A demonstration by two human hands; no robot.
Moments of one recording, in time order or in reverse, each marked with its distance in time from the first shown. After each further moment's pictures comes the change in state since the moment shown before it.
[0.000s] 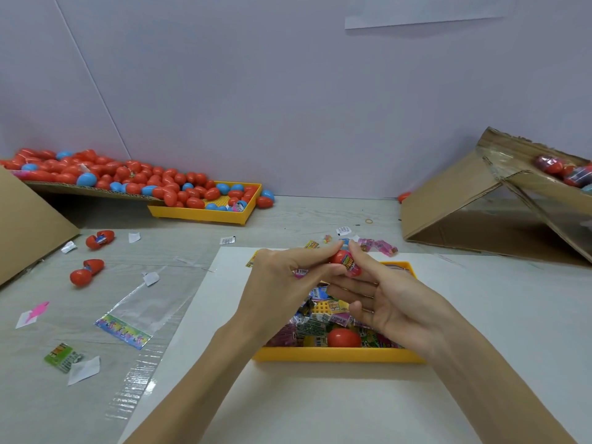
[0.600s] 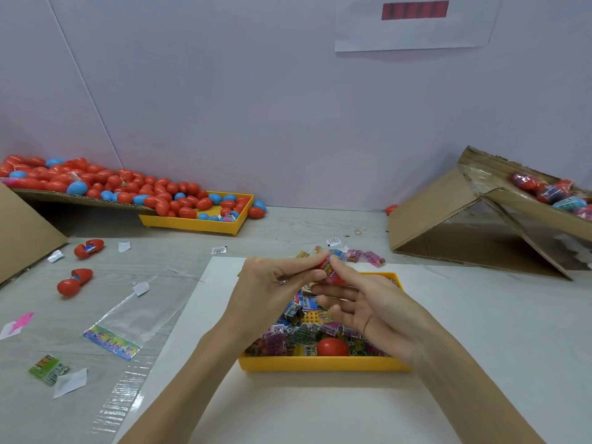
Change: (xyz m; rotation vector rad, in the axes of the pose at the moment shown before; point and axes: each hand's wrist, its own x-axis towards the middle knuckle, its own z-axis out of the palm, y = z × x) left_hand 0.002 -0.009 -0.007 -0.084 -0.072 -0.048; right_hand 0.010 0.004 -0.005 -0.022 -0.096 -0.081
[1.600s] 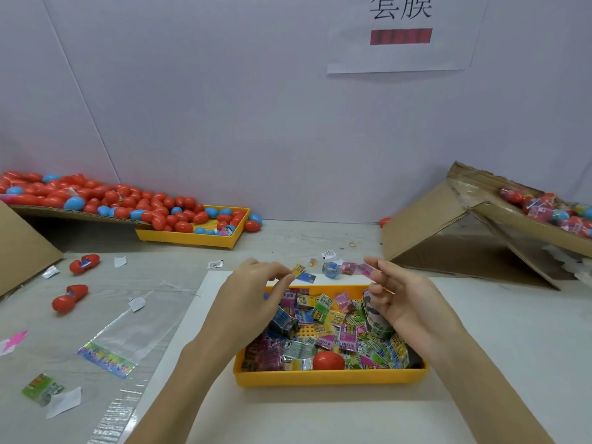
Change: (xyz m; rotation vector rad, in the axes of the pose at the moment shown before) left_hand 0.006 -0.025 -0.015 0.537 -0.013 -0.084; right_hand 0.003 -0.019 -0.049 0.090 0.228 -0.240
